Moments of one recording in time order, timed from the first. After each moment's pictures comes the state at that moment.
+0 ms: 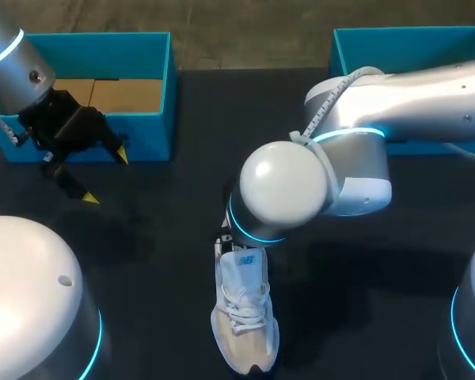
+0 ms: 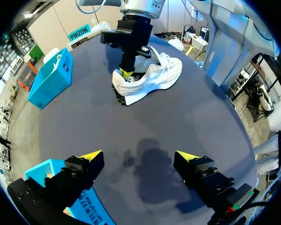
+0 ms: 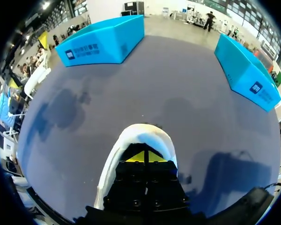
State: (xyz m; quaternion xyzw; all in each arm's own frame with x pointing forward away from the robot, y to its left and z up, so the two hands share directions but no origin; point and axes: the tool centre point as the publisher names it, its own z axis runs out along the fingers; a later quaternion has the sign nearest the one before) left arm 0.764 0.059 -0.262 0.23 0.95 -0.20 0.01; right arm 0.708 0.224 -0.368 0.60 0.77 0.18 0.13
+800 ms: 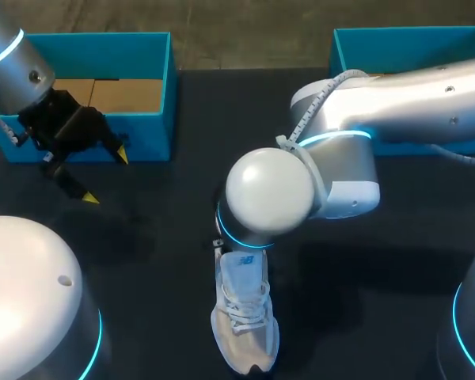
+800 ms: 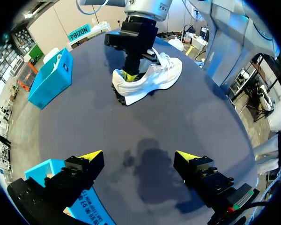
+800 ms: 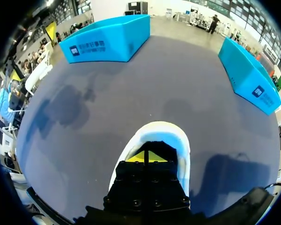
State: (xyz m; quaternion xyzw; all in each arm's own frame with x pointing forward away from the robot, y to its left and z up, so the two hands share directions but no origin) left arm 0.764 0.059 -0.262 0.23 0.95 -0.20 0.01; right arm 0.701 0.238 -0.365 0.59 0.77 0.18 0.14
